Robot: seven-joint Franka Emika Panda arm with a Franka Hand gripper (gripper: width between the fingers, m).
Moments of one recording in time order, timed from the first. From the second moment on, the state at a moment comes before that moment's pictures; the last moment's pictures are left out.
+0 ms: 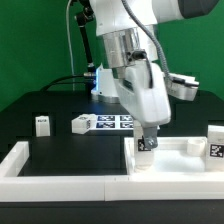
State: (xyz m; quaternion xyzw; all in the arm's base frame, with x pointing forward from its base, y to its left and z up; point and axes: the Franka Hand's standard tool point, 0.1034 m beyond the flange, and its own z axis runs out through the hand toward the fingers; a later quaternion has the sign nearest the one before) arm 0.624 0.007 0.075 -0.81 0.58 0.00 0.08
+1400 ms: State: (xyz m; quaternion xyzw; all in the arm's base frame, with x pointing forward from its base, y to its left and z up) arm 0.628 0.003 0.074 -0.94 0.33 -0.04 0.06
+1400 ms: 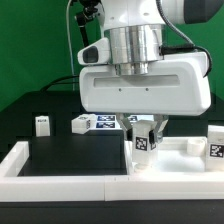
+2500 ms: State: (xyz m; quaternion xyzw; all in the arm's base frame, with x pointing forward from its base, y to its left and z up) arm 0.622 -0.001 0.070 -0.75 0.65 0.00 0.10
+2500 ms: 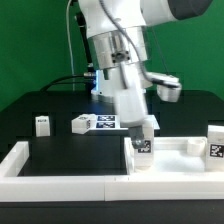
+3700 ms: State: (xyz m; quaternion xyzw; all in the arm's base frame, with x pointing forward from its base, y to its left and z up) arm 0.627 0.014 0.074 -0.97 0.25 -0.04 0.05
